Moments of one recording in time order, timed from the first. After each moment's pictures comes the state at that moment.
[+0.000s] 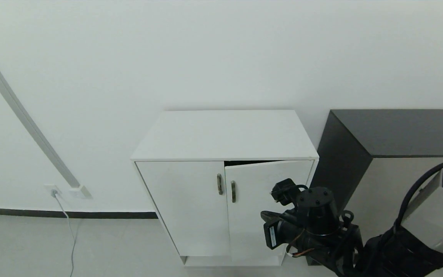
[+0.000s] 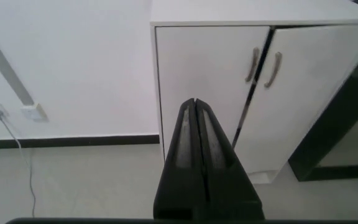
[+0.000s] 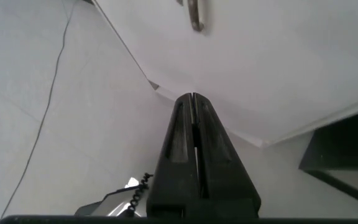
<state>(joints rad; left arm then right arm) 0.00 0.00 0.00 0.00 -0.01 0.00 0.79 2.05 -0.67 -0.98 -0.17 0.17</state>
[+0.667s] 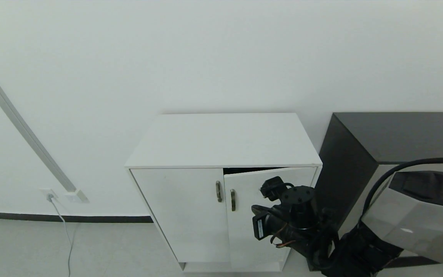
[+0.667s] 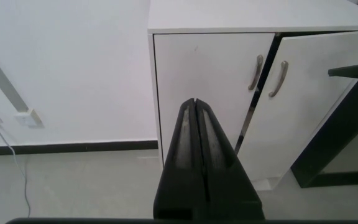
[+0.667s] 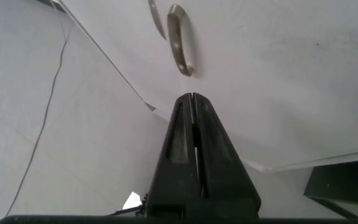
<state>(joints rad) 0.00 0.00 0.00 0.00 -0.01 0.00 0.78 2.18 -0.80 -1.05 -0.17 0.17</state>
